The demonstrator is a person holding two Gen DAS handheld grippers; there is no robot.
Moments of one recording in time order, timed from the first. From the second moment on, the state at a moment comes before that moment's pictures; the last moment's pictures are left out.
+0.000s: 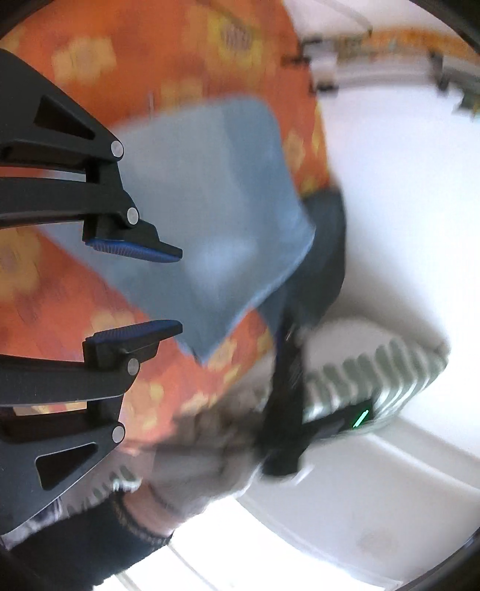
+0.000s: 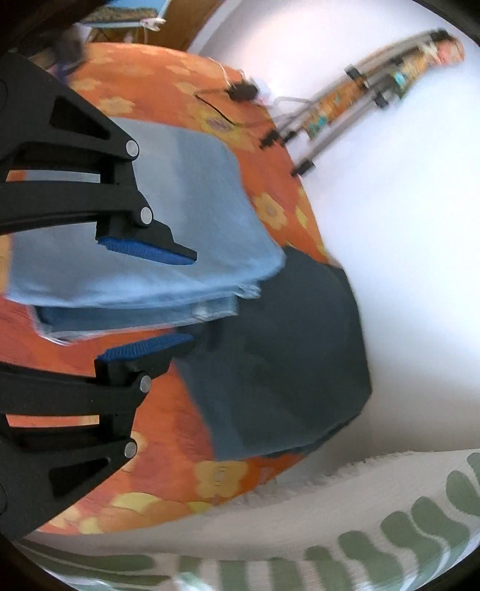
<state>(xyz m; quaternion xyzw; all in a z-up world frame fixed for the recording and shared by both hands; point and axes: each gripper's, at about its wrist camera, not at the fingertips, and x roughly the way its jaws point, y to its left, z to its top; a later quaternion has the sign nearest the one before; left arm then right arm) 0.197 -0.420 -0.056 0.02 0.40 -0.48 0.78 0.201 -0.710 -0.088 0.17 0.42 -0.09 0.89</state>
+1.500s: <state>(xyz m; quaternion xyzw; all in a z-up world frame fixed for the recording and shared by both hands) 0.150 -0.388 -0.104 0.17 0.32 -0.41 0.84 0.142 -0.667 -0.110 0.06 0.42 -0.10 0.90</state>
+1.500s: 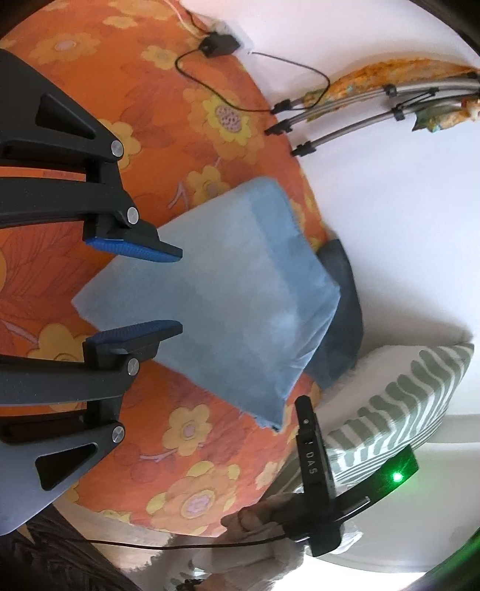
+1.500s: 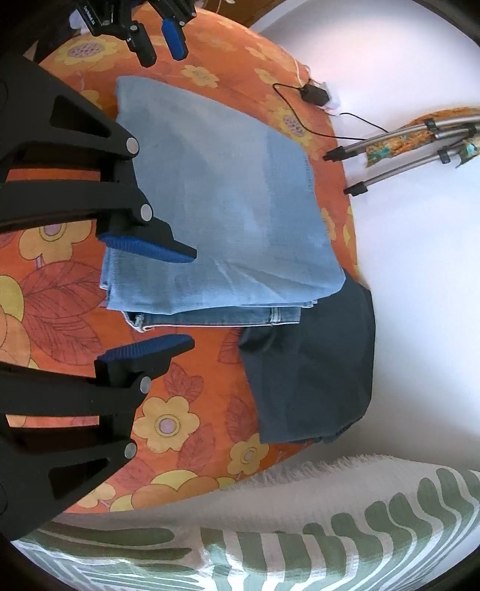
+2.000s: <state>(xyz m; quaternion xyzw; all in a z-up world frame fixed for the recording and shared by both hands) 0.176 -0.380 -0.102 0.16 0.33 -0.36 0.86 0.144 -0.669 -0.103 0.07 0.38 -0.11 0.92</state>
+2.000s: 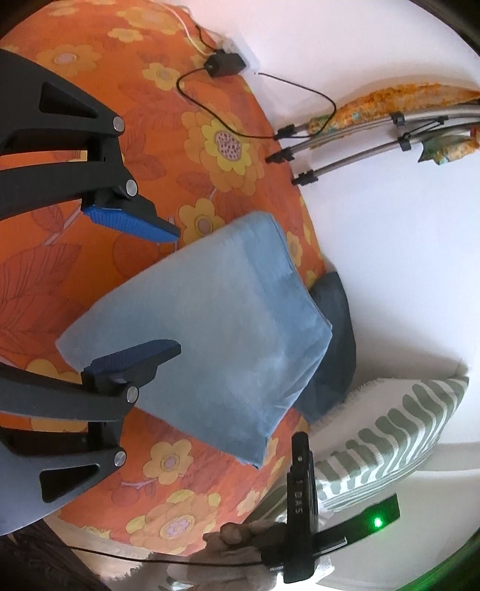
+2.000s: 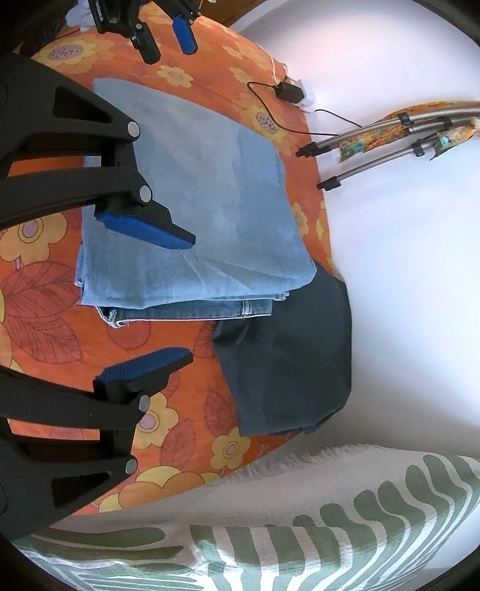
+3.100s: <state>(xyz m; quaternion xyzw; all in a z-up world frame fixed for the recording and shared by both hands) 0.319 -0.402 -0.169 -0.08 0.52 -0.36 0.77 0.259 -0.738 -0.178 0.20 0.49 0.01 0.85</state>
